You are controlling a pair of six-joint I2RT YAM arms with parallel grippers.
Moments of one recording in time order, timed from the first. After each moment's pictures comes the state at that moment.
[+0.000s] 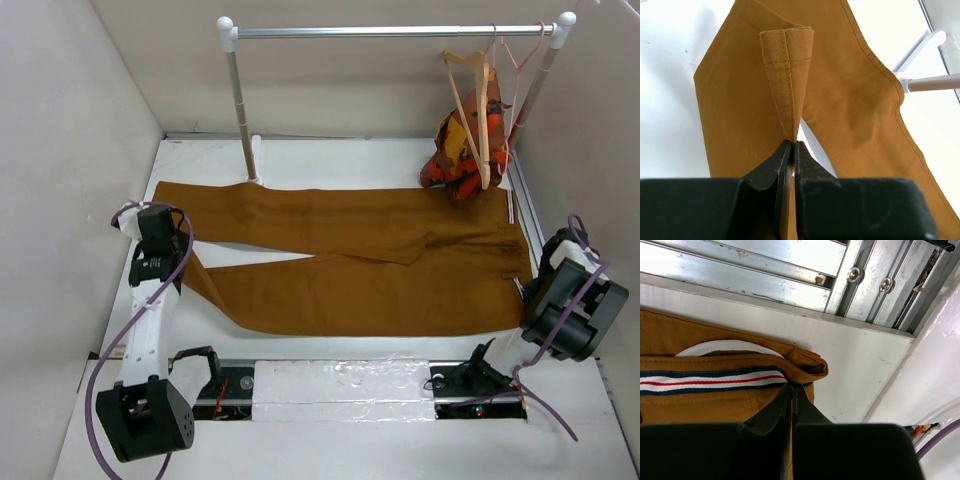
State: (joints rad) left arm 0.17 0.95 0.74 -0.43 -0.24 -0.78; right arm -0.66 1.52 0.86 -0.81 0.34 0.58
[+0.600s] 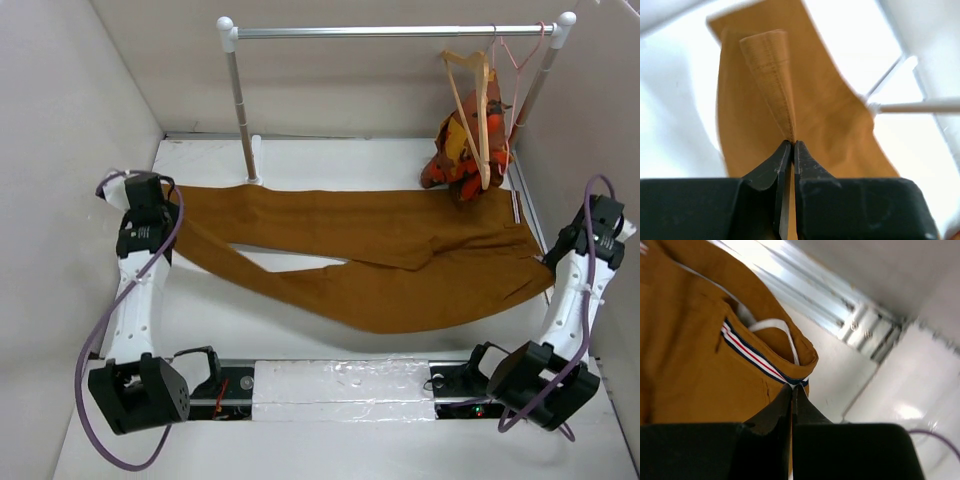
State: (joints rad) left arm 0.17 1.08 0.96 -0.50 -0.26 -0.78; right arm -0.60 1.09 1.03 -0.96 0.31 0.34
